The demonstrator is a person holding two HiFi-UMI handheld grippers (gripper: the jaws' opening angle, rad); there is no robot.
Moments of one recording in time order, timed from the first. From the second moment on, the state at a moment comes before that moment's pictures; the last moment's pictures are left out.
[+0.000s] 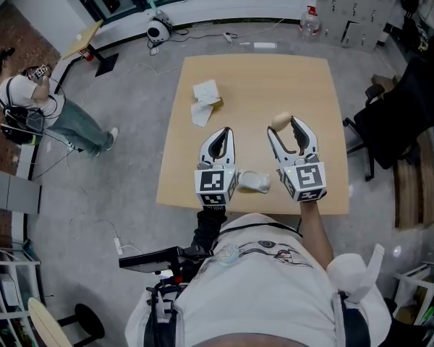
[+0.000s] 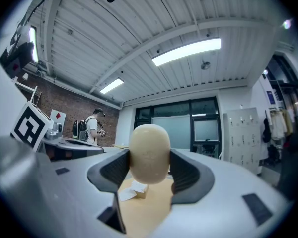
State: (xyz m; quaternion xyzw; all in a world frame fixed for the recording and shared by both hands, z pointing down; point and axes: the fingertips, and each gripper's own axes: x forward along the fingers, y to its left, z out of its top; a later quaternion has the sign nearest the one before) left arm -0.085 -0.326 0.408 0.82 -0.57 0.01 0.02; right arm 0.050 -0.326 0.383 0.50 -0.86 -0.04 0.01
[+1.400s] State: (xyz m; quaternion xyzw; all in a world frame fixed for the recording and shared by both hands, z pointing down) left arm -0.083 -0.324 0.409 0.82 -0.58 0.02 0.01; right arm 0.052 -0.324 0.382 0.50 -0.87 -0.04 0.01
